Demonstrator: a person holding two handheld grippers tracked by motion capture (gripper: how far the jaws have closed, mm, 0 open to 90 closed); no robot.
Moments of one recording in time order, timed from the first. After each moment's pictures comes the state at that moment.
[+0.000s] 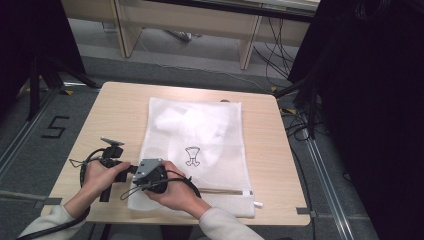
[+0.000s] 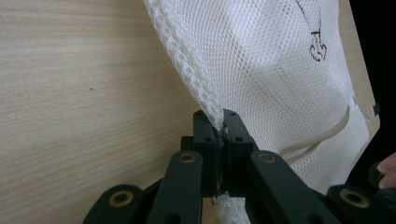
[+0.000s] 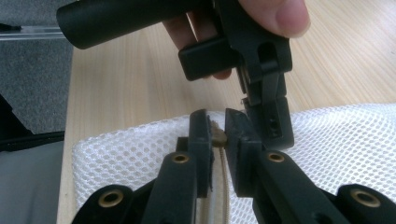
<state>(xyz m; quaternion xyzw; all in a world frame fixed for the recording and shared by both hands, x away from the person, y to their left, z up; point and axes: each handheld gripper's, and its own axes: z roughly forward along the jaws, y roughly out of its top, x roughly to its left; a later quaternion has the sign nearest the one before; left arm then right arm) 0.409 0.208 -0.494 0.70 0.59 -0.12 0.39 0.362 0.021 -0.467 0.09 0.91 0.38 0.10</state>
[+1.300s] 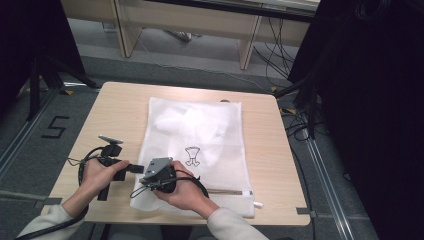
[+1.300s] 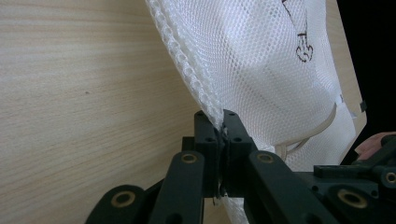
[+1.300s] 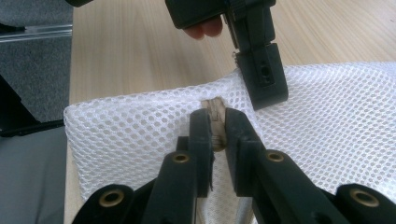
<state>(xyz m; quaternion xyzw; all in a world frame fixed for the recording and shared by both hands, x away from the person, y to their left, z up) 0.410 0.210 -0.487 0.69 0.60 -0.14 0.39 0.367 -0.002 -0.468 0.11 0.92 0.38 0.09</state>
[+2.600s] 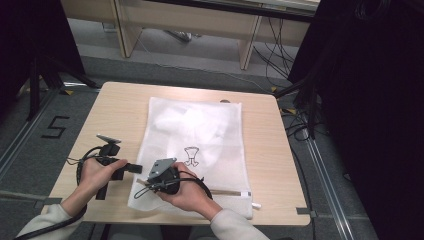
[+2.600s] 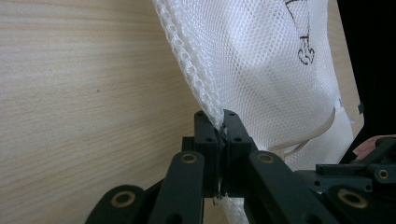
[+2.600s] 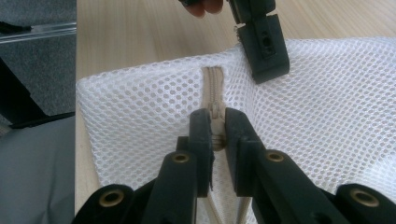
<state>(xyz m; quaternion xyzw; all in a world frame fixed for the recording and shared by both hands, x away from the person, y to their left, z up) 0.412 0.217 -0.488 0.68 0.60 -0.15 0.38 0.366 -0.011 -0.471 0.12 0.92 0.37 0.07</state>
